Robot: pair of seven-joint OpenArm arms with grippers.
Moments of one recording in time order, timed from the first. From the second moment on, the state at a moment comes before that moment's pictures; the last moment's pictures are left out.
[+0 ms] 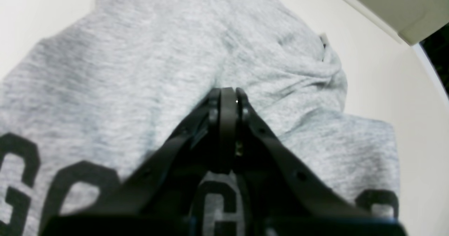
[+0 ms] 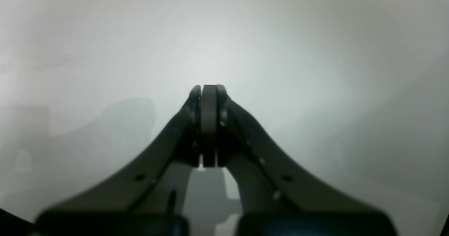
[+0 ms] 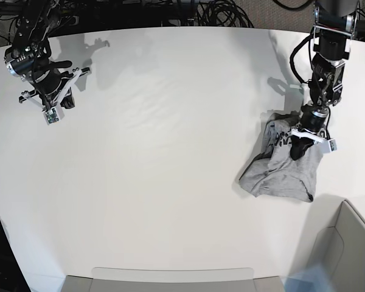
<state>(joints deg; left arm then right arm) -5.0 -27.8 8.5 47.3 -52.9 -21.9 1.1 -15.7 10.0 26.0 114.9 17.9 38.2 -62.3</state>
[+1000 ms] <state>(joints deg) 32.5 -28.5 -12.7 99.9 -49.6 -20.8 10.6 -22.7 10.2 26.4 119.7 18.3 38.7 -61.8</state>
